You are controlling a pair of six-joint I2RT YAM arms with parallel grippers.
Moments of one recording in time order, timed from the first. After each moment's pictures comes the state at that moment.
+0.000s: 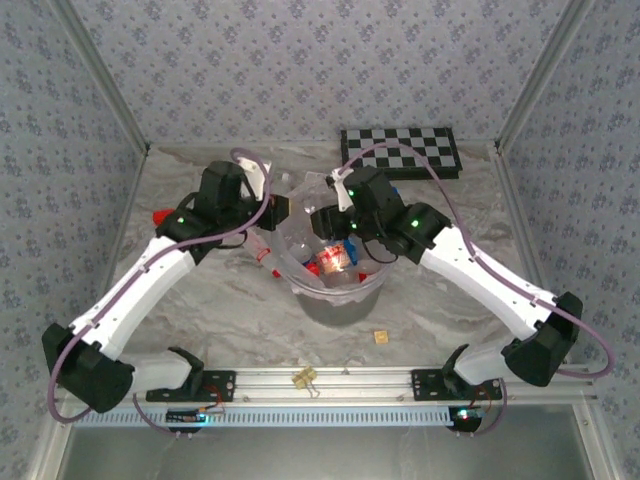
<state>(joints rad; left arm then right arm) -0.55 1.23 1.22 -0.53 0.25 -0.34 0.80 1.39 1.44 -0.69 -0.01 0.34</state>
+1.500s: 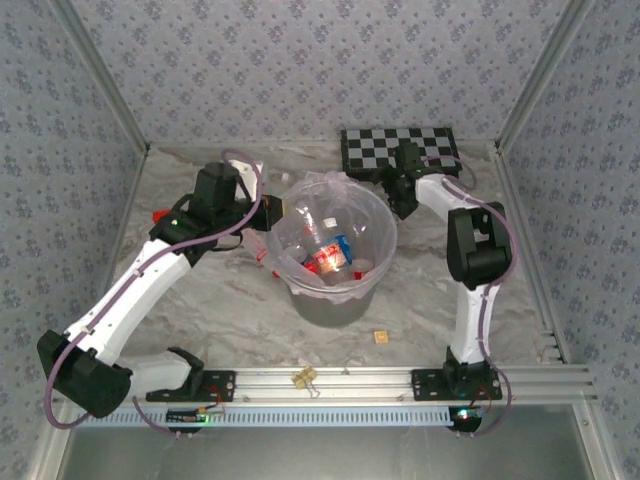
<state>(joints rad) -0.53 1.21 1.22 -0.58 0.21 -0.40 0.22 2.09 1.56 -0.46 -0.09 1.06</state>
